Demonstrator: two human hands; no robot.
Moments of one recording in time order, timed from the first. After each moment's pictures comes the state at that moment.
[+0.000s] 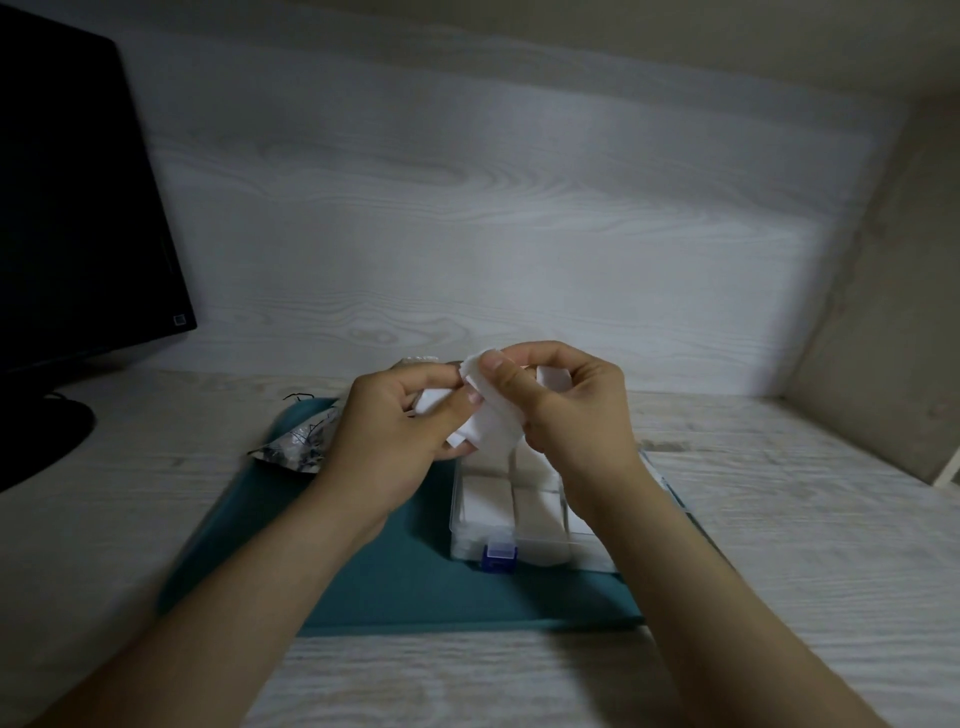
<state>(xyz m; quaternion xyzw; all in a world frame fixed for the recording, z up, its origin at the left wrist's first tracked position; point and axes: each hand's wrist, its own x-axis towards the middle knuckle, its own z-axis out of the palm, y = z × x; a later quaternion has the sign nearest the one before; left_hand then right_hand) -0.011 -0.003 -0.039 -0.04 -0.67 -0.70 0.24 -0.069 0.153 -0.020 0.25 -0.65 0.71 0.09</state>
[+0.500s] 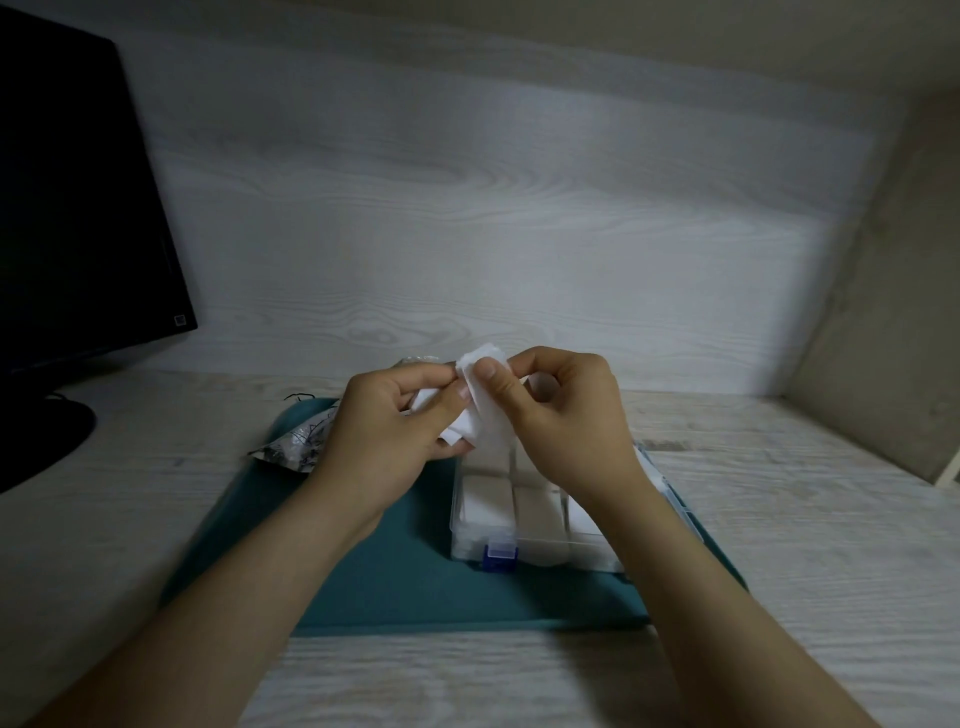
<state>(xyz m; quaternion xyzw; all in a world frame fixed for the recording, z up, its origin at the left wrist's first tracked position) -0.013 -0.009 -0.040 -0.05 -0.67 -0.70 0.22 -0.079 0.155 -0.024 0.30 -0.76 0.55 0.19</state>
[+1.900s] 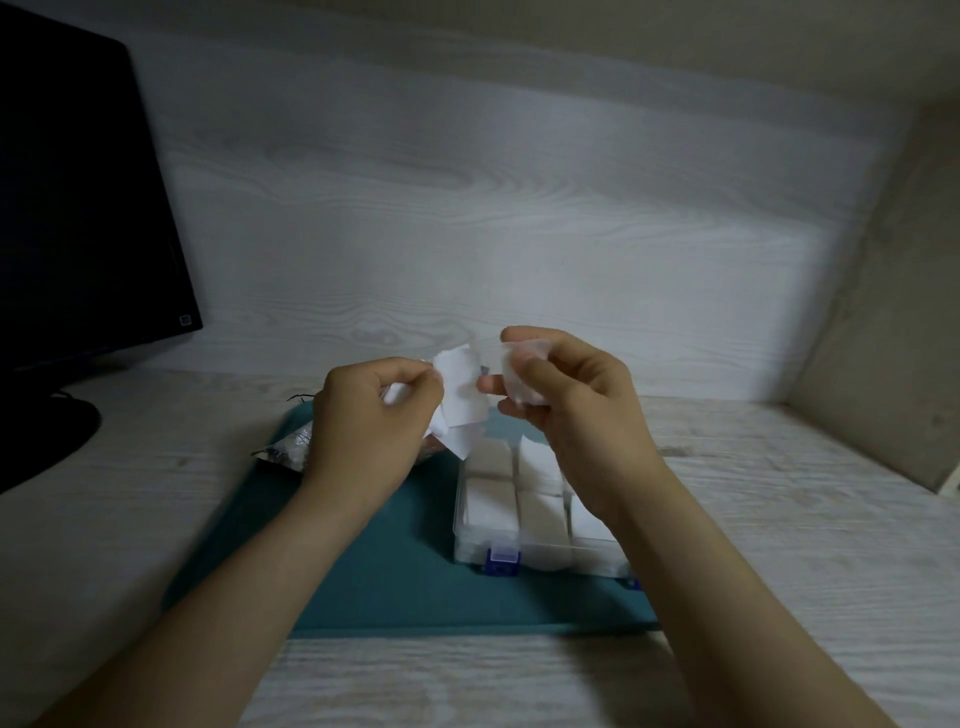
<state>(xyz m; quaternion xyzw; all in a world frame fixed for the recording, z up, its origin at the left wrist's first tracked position) -0.010 -0.016 -0.034 0.06 -0.73 -0.58 0.36 -0.062 0.158 -0.005 0.27 -0.60 0.76 -0.01</state>
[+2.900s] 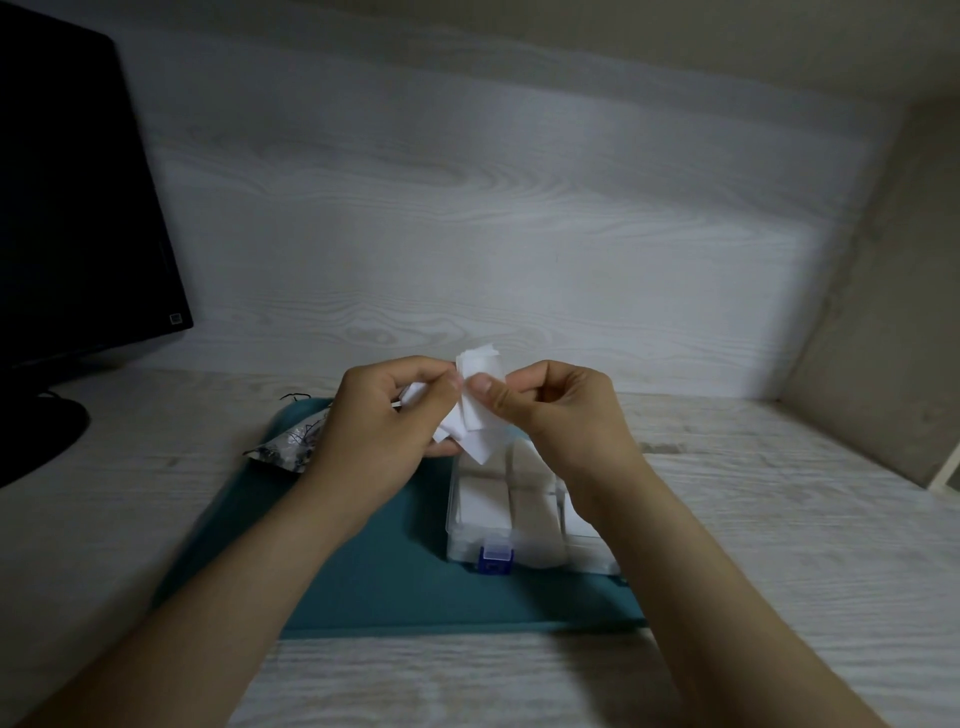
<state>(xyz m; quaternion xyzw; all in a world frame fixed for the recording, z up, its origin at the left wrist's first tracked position) -0.007 -0.007 -0.032 -0.03 -0.70 -0.67 0.26 -0.065 0.157 -0.013 0.19 -0.69 0.70 0.01</state>
